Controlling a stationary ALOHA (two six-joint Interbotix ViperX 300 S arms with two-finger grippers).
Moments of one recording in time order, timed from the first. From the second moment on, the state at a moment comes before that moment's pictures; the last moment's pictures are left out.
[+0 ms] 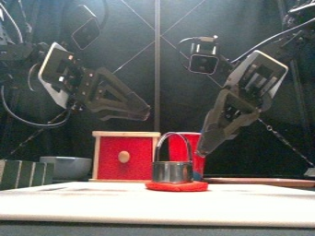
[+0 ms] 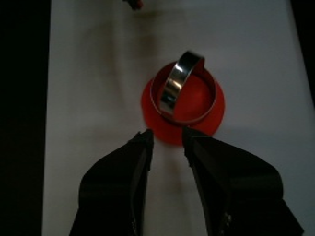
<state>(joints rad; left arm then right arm) -0.34 0.15 0.93 -0.53 -0.91 0.39 0.12 0.00 0.81 0.19 -0.03 0.03</state>
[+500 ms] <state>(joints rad) -0.24 0.25 0.92 -0.56 -0.81 0.46 0.07 -0.06 0.62 0.27 0.39 0.04</state>
